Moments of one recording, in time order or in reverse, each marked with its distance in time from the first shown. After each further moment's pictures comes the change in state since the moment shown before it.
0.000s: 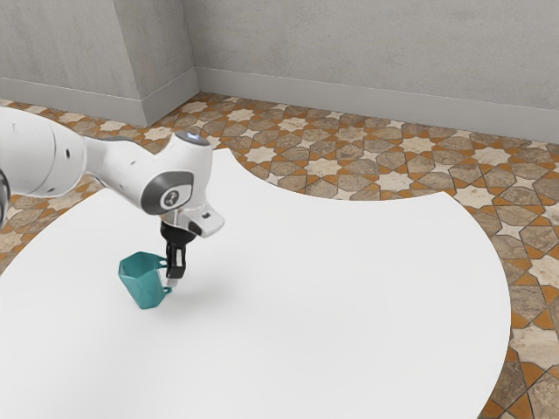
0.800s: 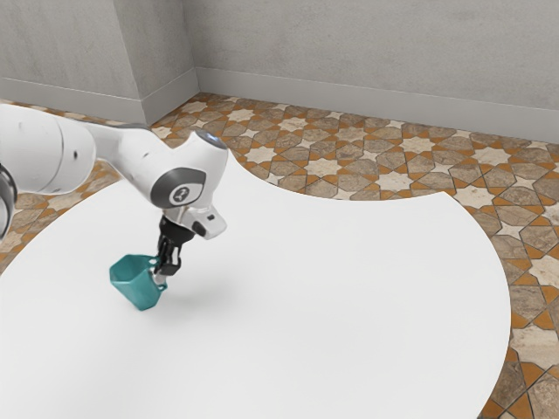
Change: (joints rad) arm -0.046 0.011 0.009 0.054 0.112 -0.179 -0.087
